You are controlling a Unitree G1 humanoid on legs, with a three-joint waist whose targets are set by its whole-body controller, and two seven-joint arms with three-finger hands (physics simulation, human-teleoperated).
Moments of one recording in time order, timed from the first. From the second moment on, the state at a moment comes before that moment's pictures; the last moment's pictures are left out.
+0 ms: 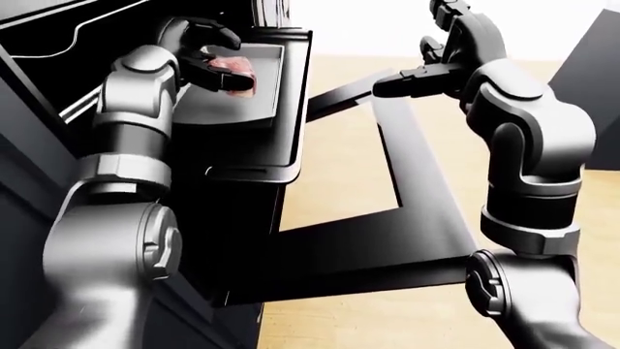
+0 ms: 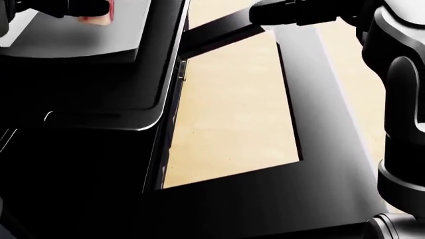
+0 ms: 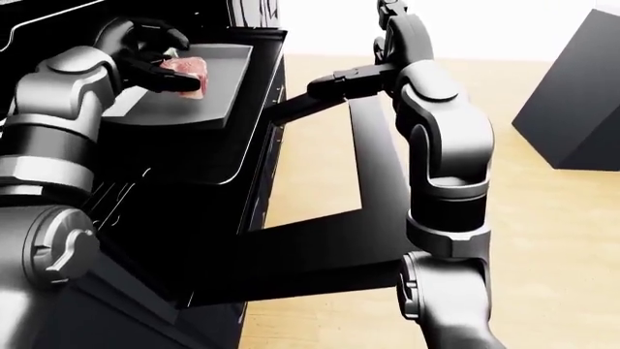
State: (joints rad) left arm -1.41 0.44 0.14 1.02 0.12 0.41 -0.23; right arm -1.06 -0.33 -0.14 0.01 0.12 0.96 0.04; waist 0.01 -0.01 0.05
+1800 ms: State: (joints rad) left arm -1.37 0.36 0.15 0.63 -0.07 0.52 0.01; right arm -1.52 -0.36 -0.10 0.68 -0.02 0.65 0.09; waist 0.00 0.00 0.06
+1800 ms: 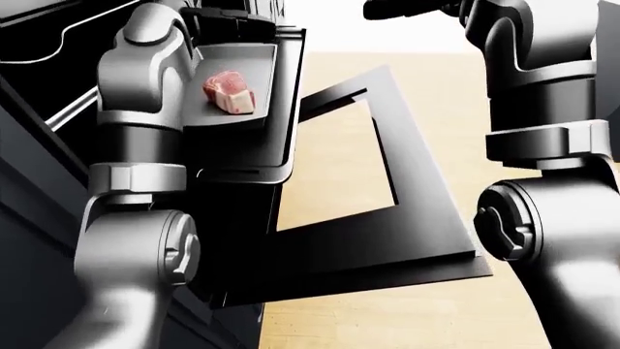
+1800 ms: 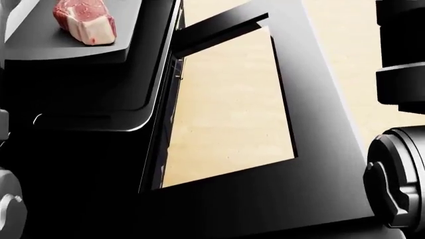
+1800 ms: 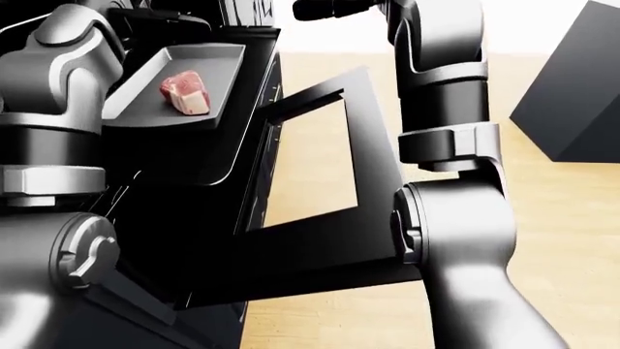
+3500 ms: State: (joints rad) left arm -1.35 0.34 0.14 0.41 -0.17 0.27 0.05; right arm -1.52 -0.33 -0.09 0.52 -0.12 0.52 0.14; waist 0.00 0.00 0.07
